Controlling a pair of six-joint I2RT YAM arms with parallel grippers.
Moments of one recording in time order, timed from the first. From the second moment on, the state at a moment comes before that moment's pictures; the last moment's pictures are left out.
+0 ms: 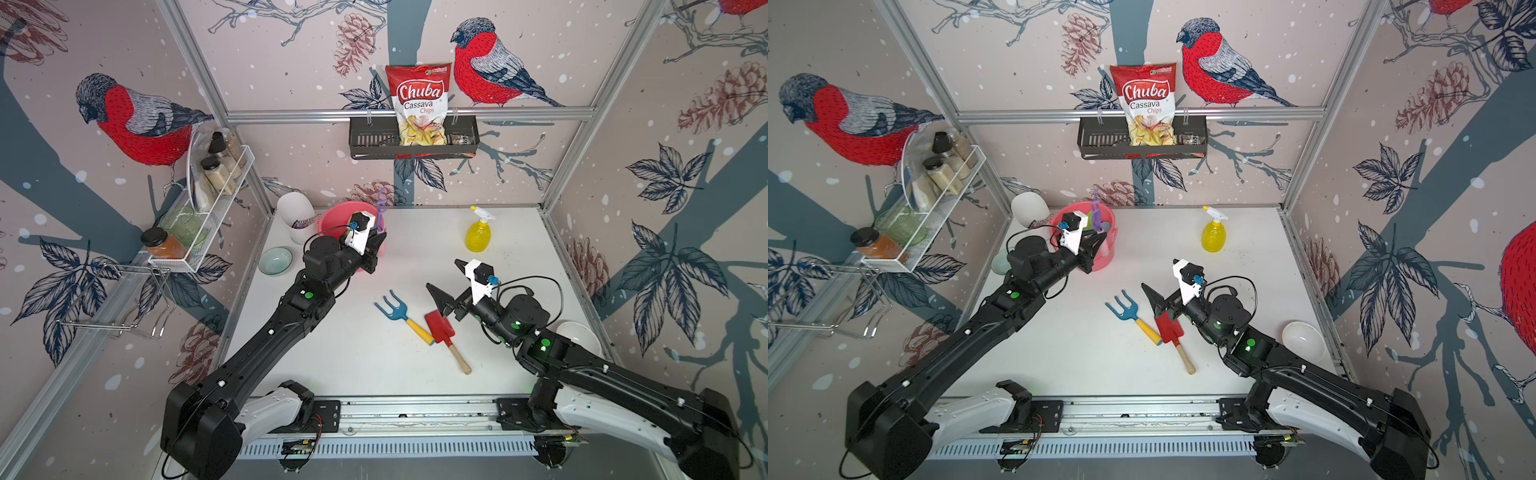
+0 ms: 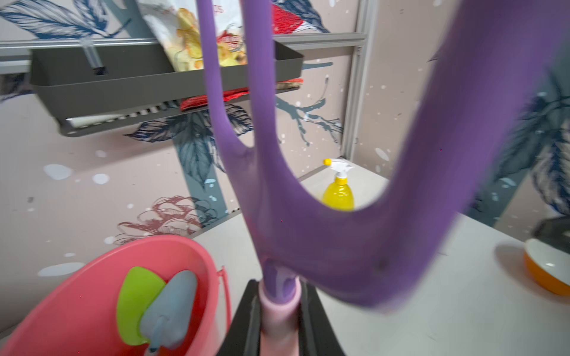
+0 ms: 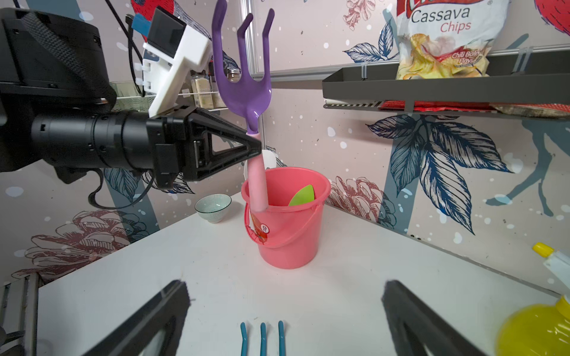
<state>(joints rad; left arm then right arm) -0.45 1.14 0.89 0.17 0.17 0.06 0.97 0.83 0.53 0.35 0.17 0.00</state>
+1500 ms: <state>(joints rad) -0.21 1.48 0.81 0.63 0.05 -0.03 0.93 0.90 0.53 0.25 0.25 0.14</state>
